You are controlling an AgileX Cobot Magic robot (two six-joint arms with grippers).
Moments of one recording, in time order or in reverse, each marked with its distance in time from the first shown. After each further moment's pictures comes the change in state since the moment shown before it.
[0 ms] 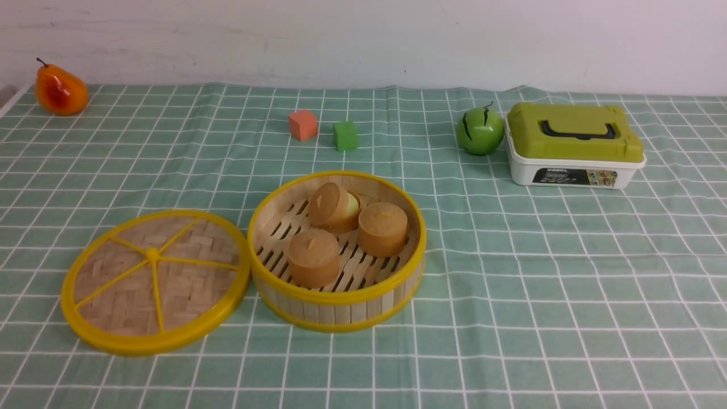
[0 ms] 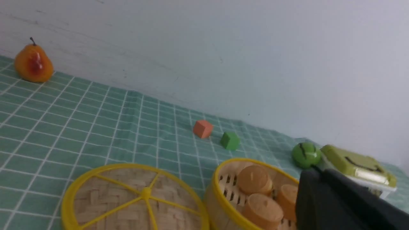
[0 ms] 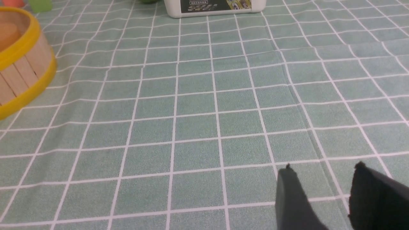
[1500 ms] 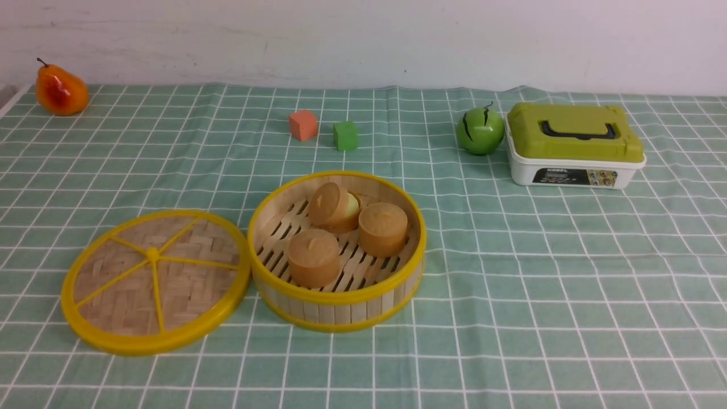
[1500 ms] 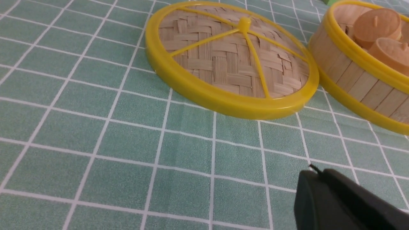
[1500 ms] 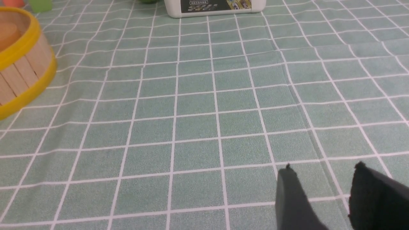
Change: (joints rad) right arm 0.000 0.000 0.000 0.000 0.000 0.000; left arm -0.056 -0.068 0.402 0.305 -0.023 -0.240
